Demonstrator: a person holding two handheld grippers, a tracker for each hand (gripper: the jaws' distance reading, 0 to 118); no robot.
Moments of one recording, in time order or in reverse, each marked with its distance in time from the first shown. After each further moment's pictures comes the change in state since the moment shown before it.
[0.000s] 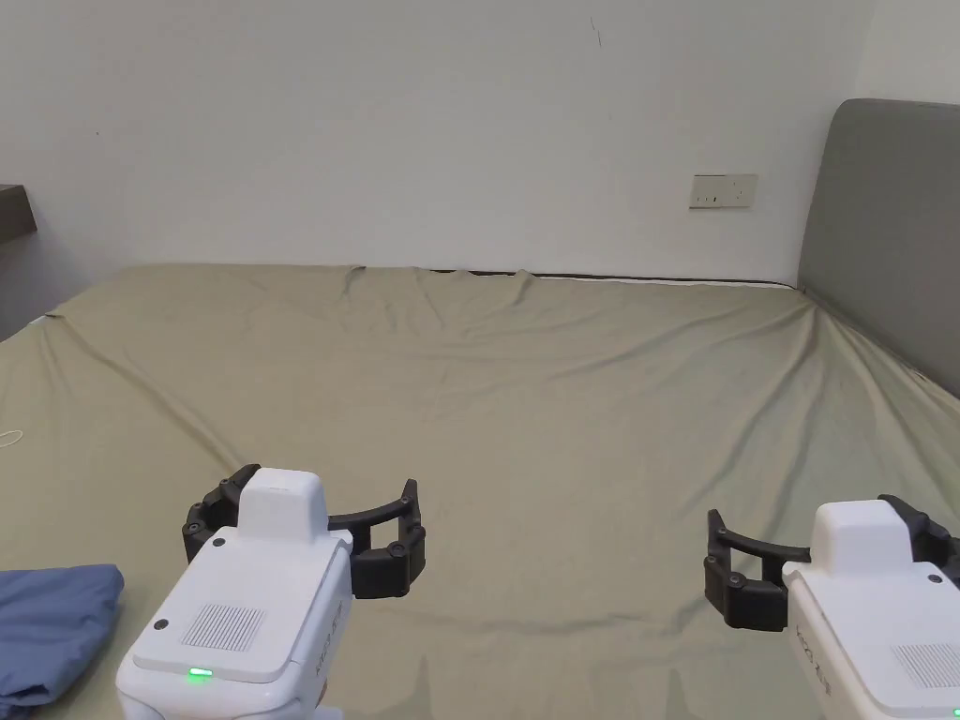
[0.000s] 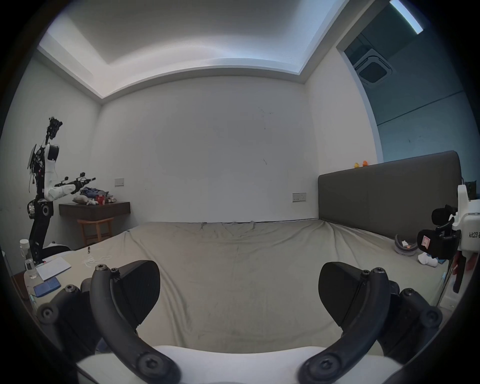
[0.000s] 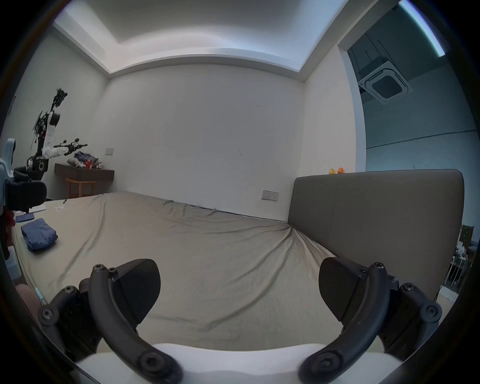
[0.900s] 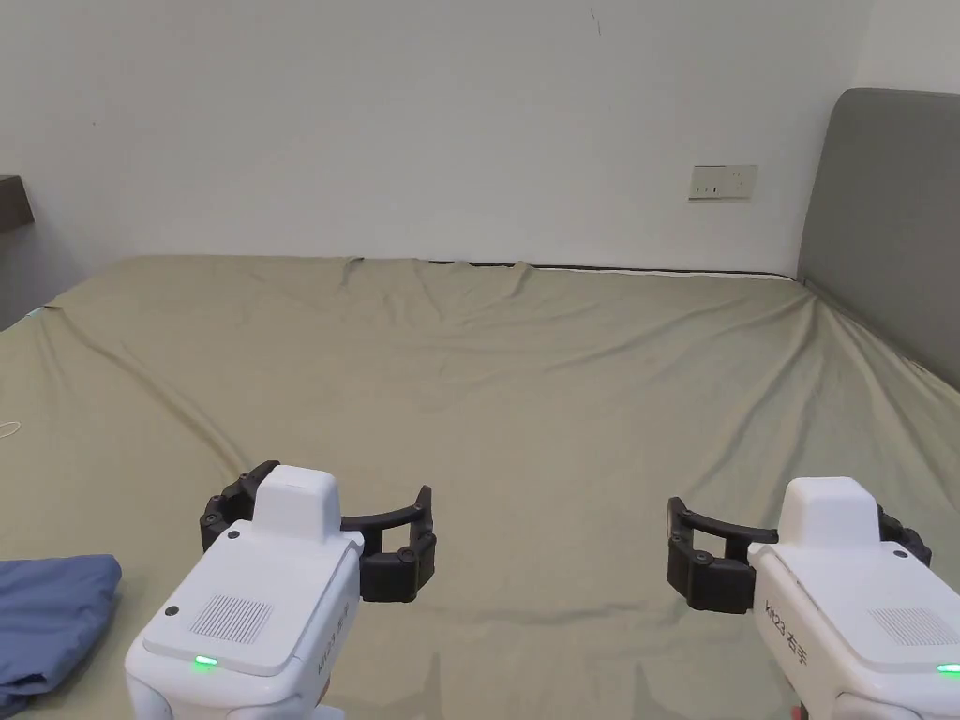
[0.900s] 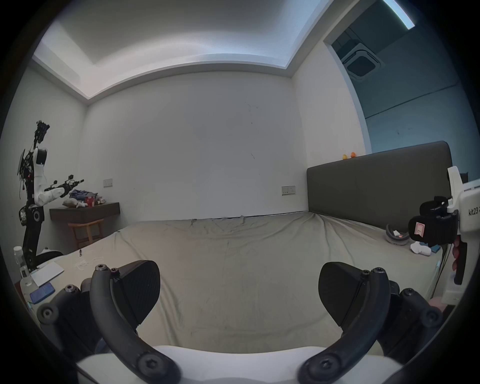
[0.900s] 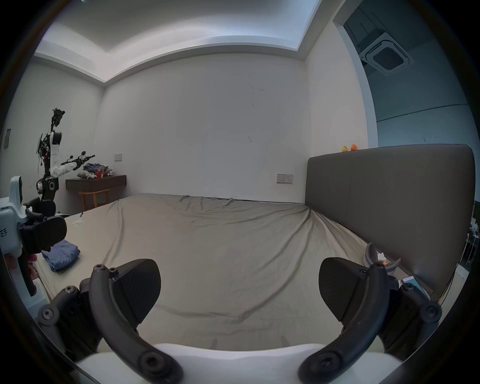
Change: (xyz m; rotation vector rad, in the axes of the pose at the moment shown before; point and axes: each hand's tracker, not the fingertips) left arm 0.002 -0.006 -0.004 -0.031 -0.069 -0.023; right arm -0.007 0.011 0.006 -0.111 0.109 -0.152
